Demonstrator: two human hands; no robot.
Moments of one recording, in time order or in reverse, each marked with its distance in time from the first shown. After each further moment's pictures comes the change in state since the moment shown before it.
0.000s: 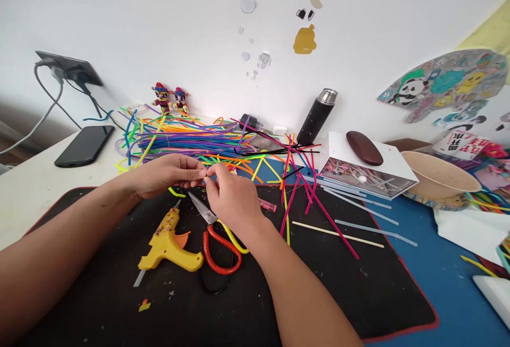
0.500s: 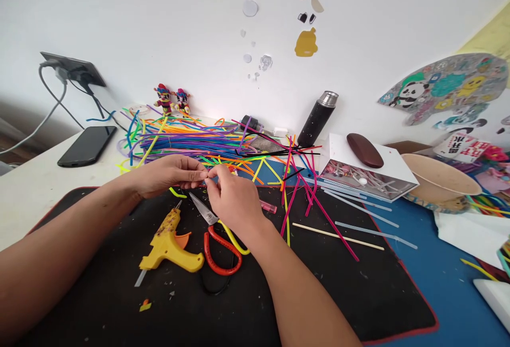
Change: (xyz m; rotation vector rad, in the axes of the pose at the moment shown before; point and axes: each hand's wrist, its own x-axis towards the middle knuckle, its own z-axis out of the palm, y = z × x) left_hand -0.002 0.005 -0.001 0.001 -0.012 -0.015; right_hand 0.000 -0.003 -0.004 0.009 -0.013 0.008
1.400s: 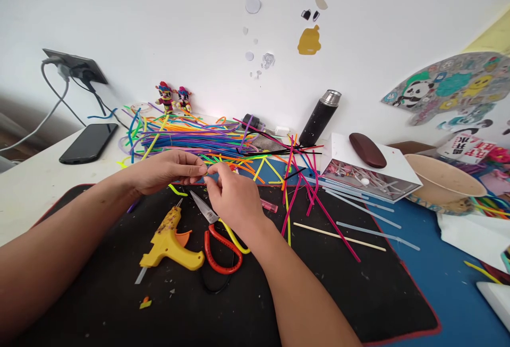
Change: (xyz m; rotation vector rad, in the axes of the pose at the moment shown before) left_hand -0.003 0.005 -0.001 0.007 0.050 0.028; right_hand 0.000 -0.001 -0.001 0.071 0.017 -0.003
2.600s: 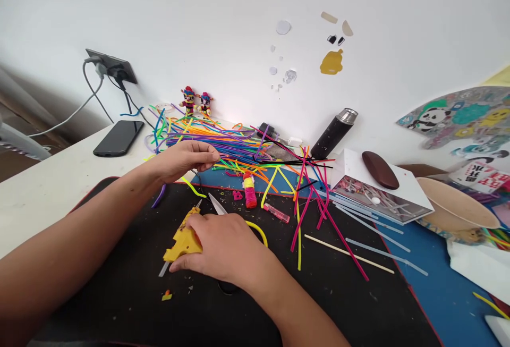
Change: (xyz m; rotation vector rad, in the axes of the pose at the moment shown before) left_hand 0.003 -0.008 -0.025 -0.120 0.176 0.162; right_hand -0.031 -0.053 0.002 -0.091 -0.605 -0.216
